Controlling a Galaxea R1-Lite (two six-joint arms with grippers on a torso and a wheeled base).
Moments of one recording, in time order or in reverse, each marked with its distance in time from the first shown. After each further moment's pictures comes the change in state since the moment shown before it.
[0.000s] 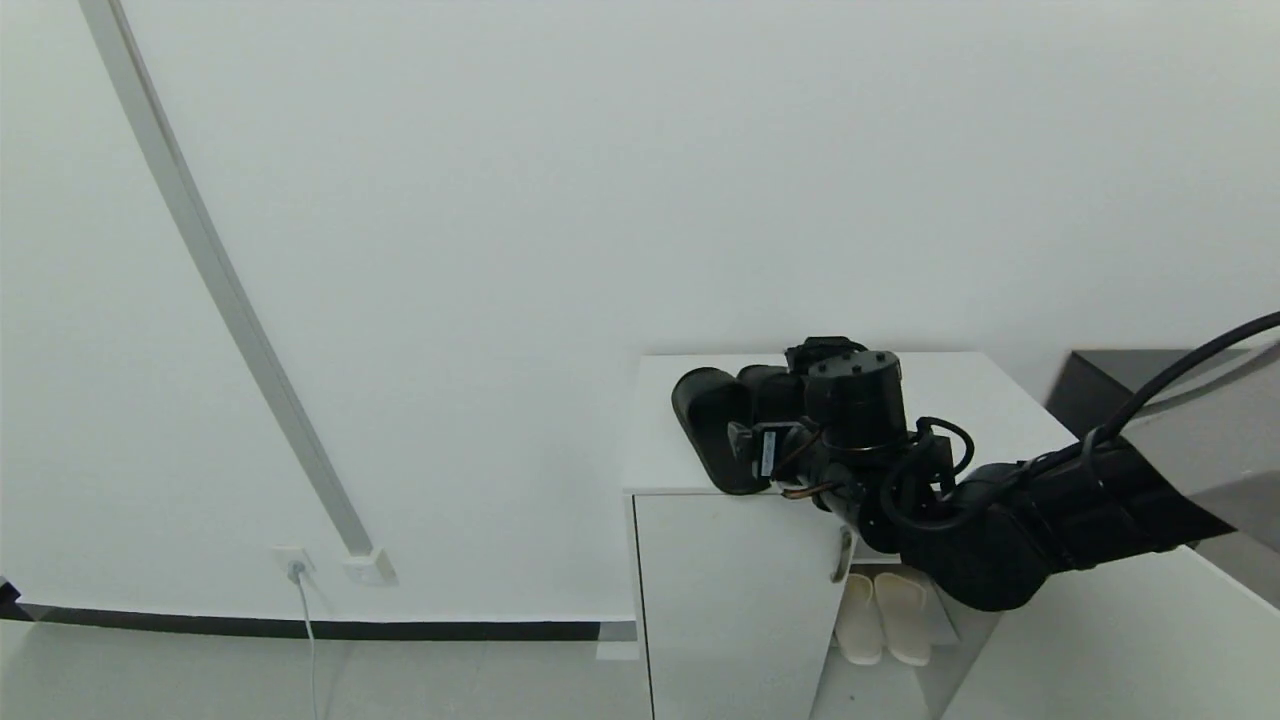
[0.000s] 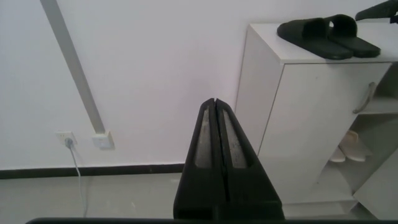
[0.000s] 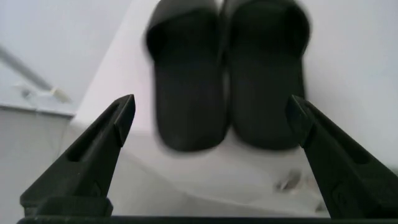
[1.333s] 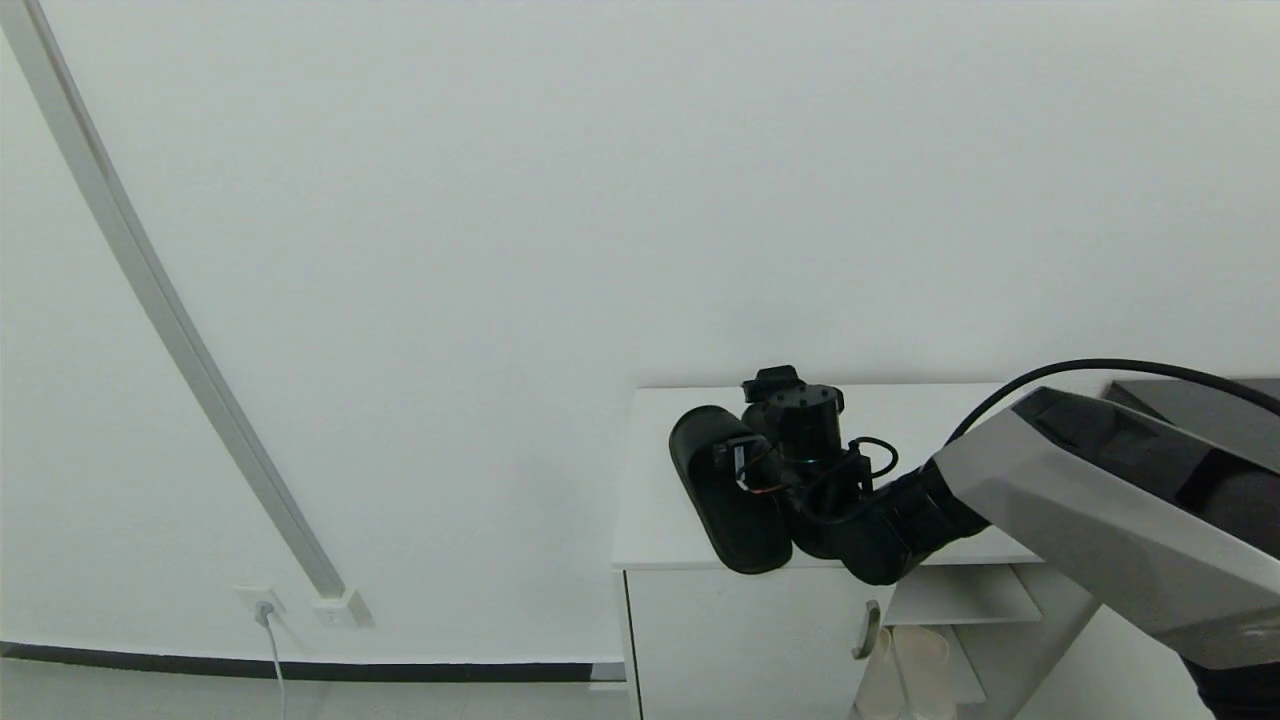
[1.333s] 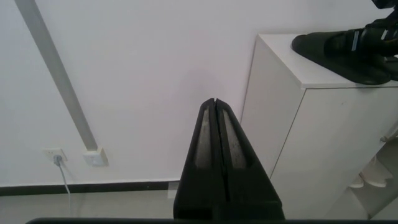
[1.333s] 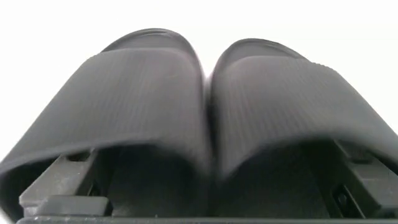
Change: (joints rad) left arm 0.000 0.000 0.000 -0.002 0.003 -0.005; right arm -0.084 0.334 -0.263 -0.125 0.066 -0.168
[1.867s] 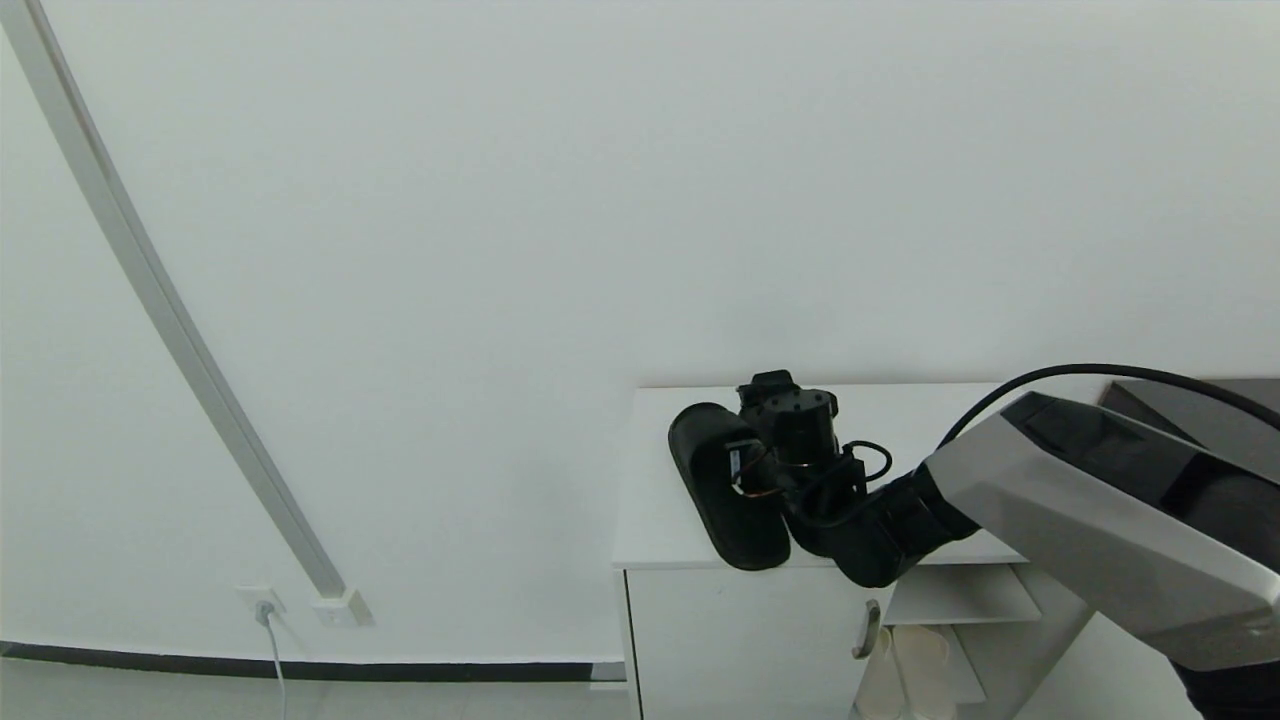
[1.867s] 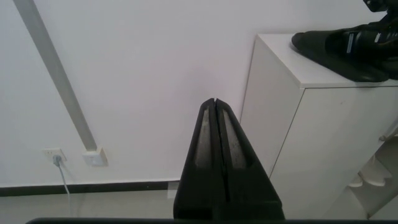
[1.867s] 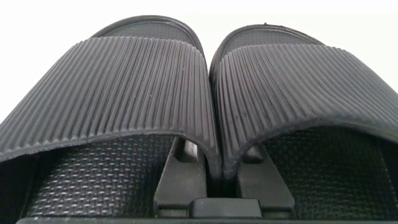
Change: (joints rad) left arm 0.000 0.000 0.000 0.000 0.000 0.000; right arm 0.001 0.015 -0.010 0.004 0.001 0.005
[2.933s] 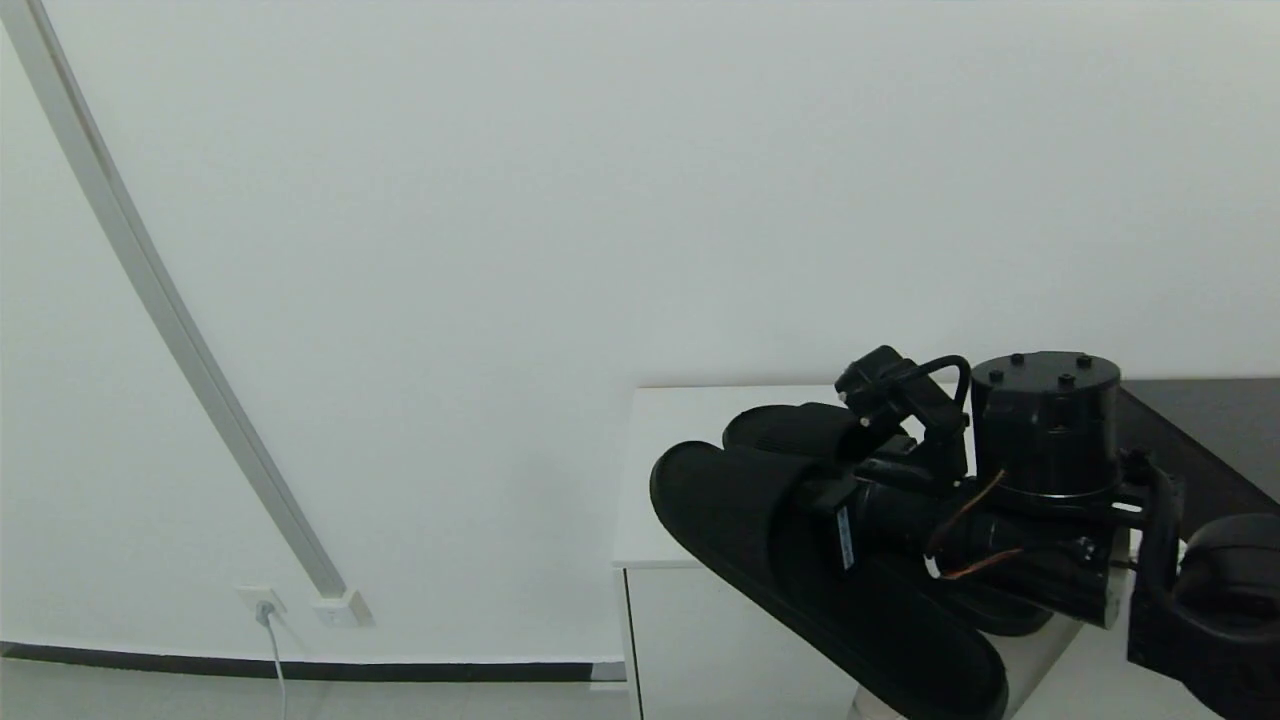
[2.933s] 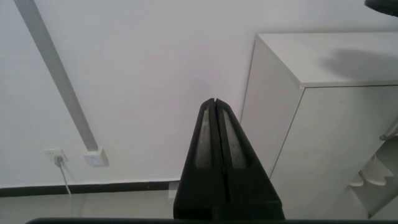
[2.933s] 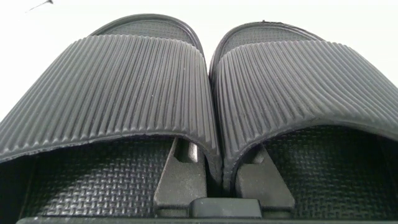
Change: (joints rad) left arm 0.000 0.000 0.000 0.000 -0.001 0.005; right arm 0.113 -0.715 0.613 0.126 0.401 -0.089
